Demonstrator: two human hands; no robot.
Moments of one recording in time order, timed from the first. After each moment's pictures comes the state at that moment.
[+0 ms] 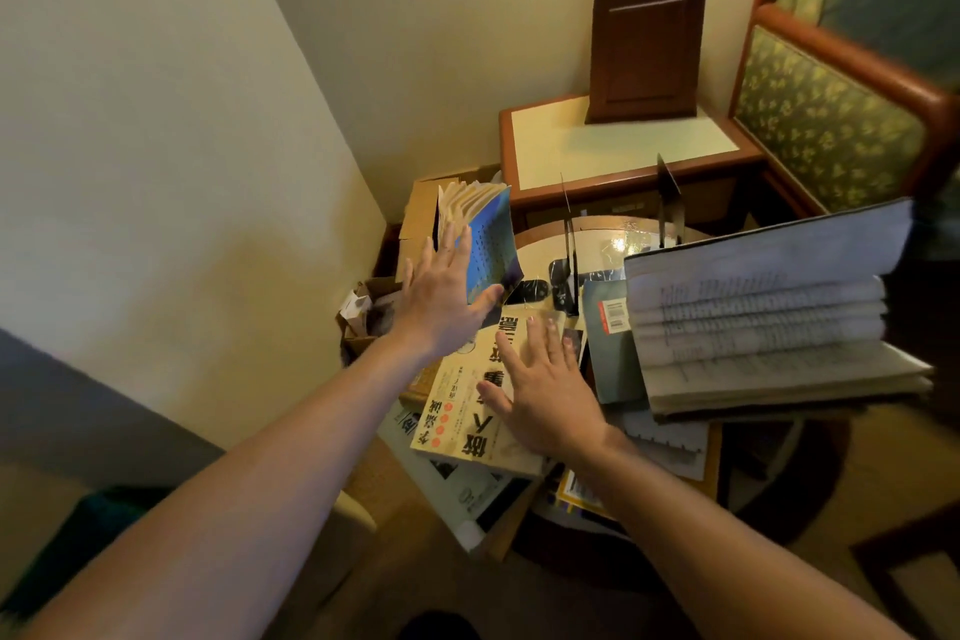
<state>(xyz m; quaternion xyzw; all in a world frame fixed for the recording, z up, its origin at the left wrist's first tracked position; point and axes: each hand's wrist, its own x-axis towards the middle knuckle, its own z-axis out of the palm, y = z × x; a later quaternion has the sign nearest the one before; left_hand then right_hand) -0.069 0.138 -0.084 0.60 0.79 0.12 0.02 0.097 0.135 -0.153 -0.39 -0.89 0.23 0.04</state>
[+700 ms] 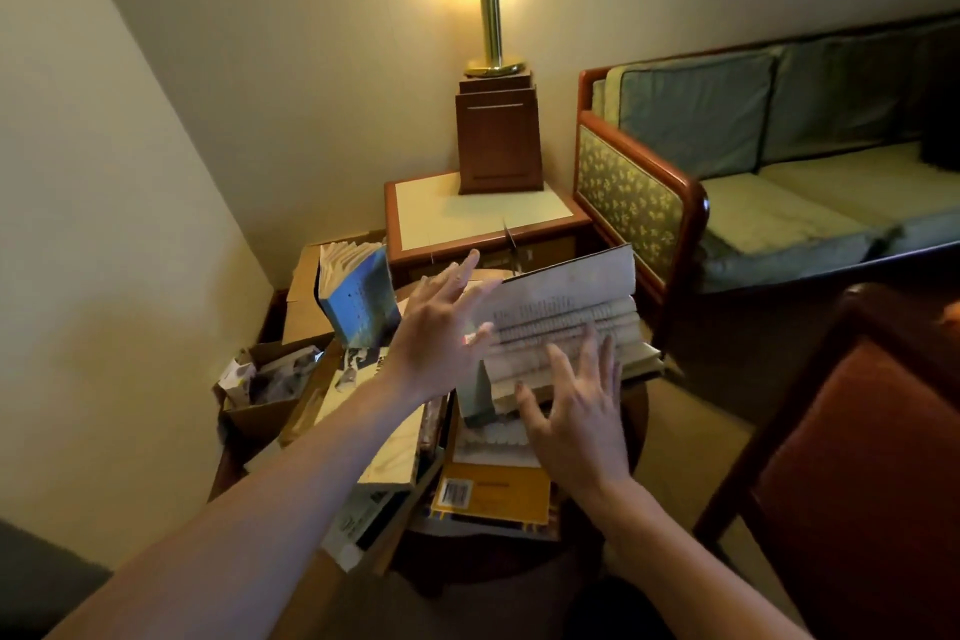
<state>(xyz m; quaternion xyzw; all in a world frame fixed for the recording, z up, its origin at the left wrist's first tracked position) 0.083 0.121 -0.041 0.76 0.61 0.25 -0.04 0.271 0.093 -0.100 -0.56 -0.76 0.18 0.29</state>
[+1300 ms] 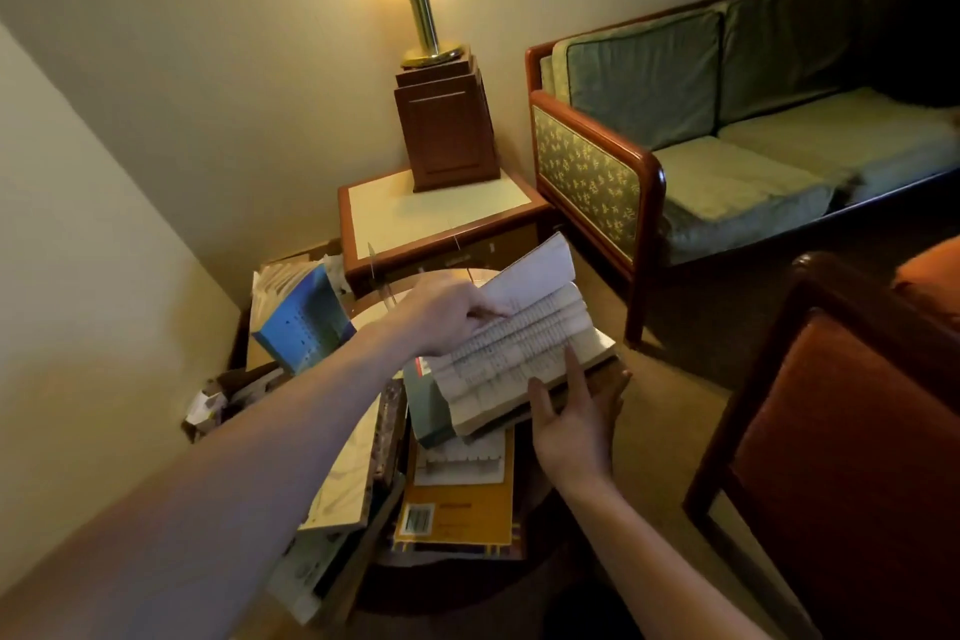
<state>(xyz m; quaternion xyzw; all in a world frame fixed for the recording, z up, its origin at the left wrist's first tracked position) 0.146 0.199 -0.003 0.81 0.58 0.01 0.08 0.302 0.128 -0.140 -0.62 -0.53 0.42 0.39</state>
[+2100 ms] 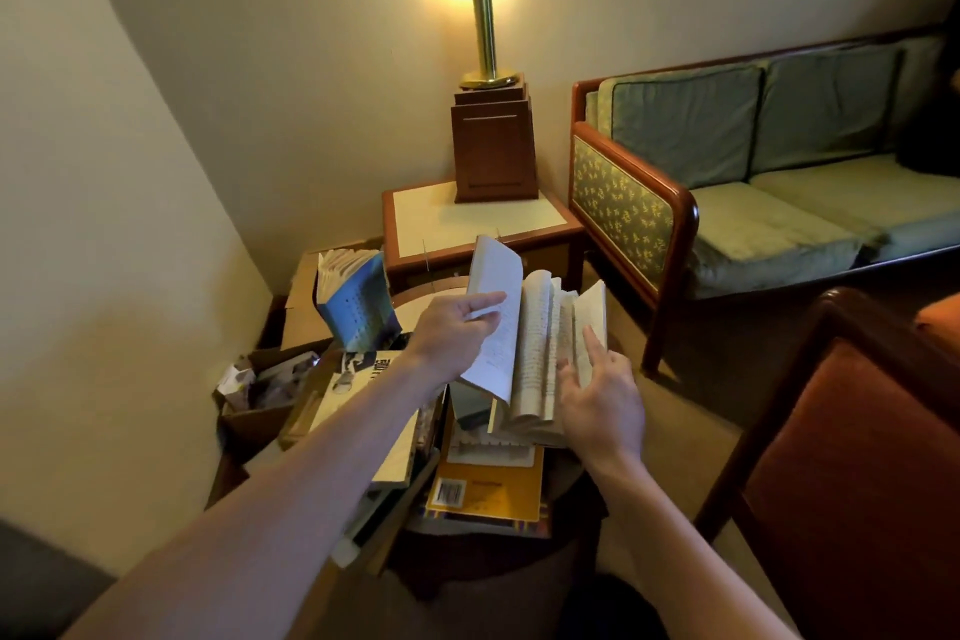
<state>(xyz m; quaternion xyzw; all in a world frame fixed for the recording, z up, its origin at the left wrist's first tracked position) 0.133 0.116 -0.009 0.54 0.67 0.40 0.33 0.300 0.109 -0.090 -0.62 -0.62 0.25 0.41</state>
